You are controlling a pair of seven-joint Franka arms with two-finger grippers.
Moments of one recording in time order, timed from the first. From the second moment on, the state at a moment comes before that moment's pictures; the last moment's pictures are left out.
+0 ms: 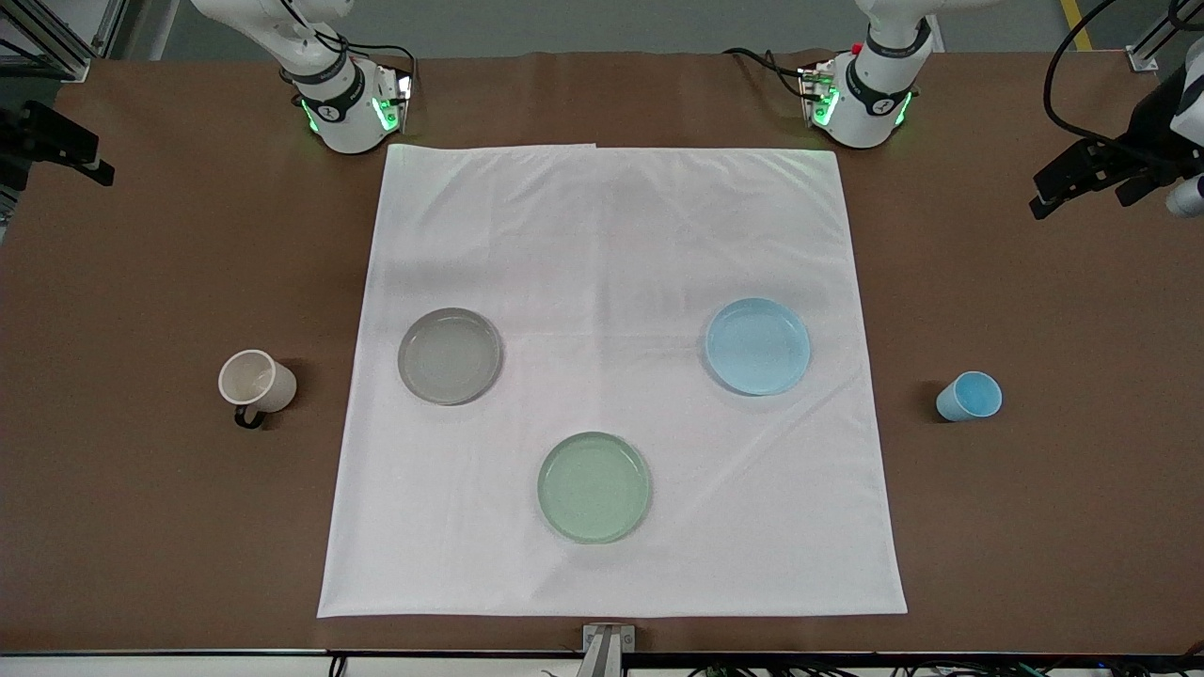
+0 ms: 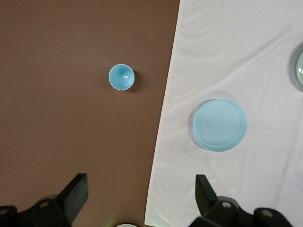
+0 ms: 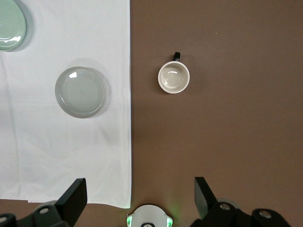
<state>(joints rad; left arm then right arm) 0.05 -0.10 -0.12 -1.58 0.00 1.49 -0.21 0.01 -0.07 -0.07 -1.47 0.04 1.32 -0.08</state>
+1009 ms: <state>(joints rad) 0.21 -0.01 -0.09 -1.80 0.03 1.76 -0.11 -0.01 0.13 -0.11 -1.50 0.03 1.49 -0.08</state>
